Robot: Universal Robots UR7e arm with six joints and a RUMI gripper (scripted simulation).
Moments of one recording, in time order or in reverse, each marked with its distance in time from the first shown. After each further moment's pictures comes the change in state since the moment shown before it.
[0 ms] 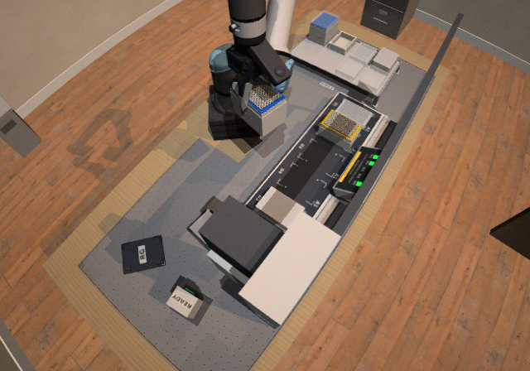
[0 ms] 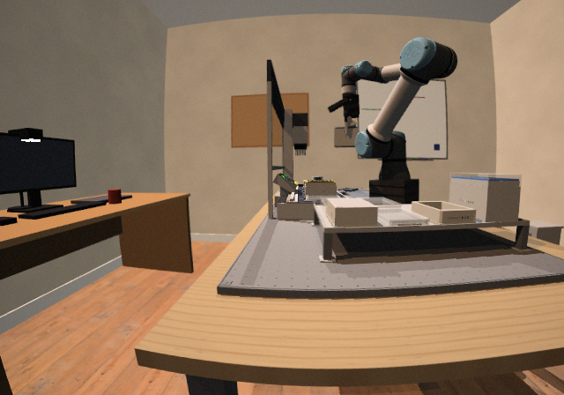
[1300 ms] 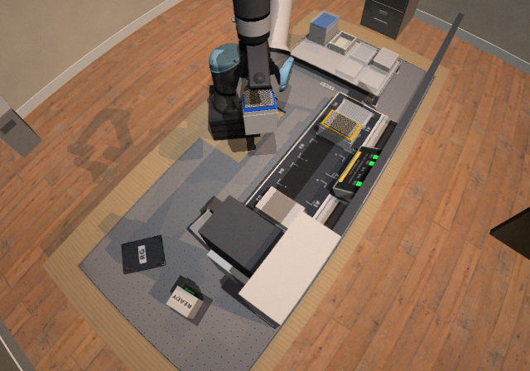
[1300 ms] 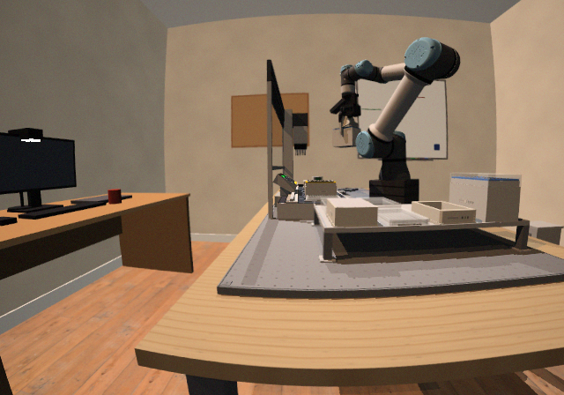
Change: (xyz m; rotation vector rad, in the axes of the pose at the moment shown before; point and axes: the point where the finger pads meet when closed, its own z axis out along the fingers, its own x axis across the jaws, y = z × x) arm 0.000 0.000 0.000 -0.001 0.001 0.609
